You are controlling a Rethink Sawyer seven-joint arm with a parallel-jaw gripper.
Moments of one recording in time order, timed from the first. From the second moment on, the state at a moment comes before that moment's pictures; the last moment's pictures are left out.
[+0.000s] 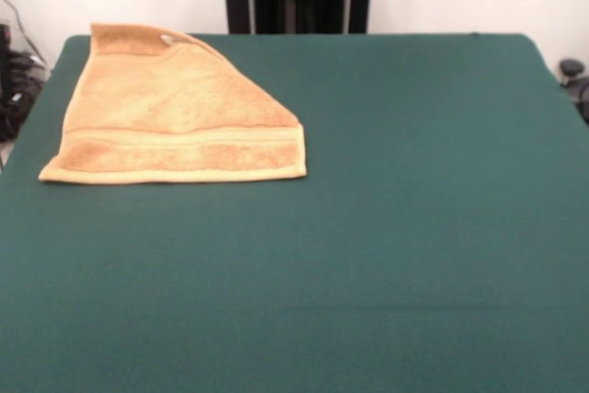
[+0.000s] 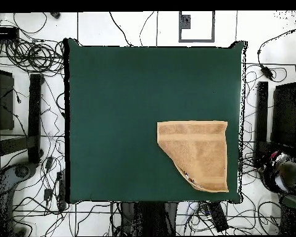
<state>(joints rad) -0.84 -0.84 0.06 1.59 -0.47 0.66 2.07</state>
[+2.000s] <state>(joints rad) -0.46 -0.79 -0.03 1.69 -0.33 0.59 2.15</state>
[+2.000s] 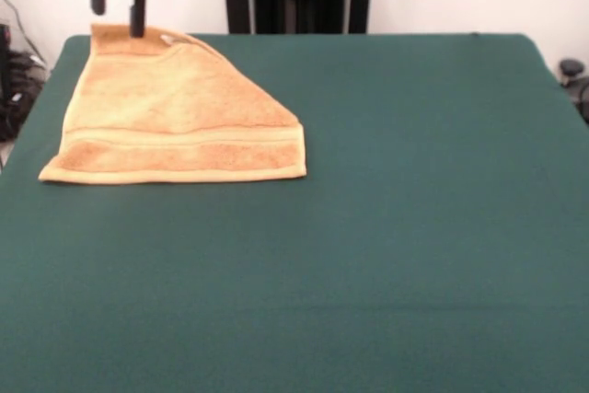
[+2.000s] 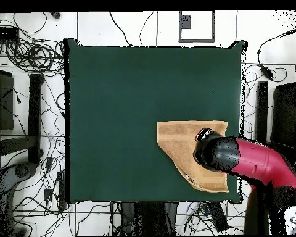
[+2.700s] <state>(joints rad) -0.24 -0.58 -0.19 1.69 -0.19 0.45 2.37</state>
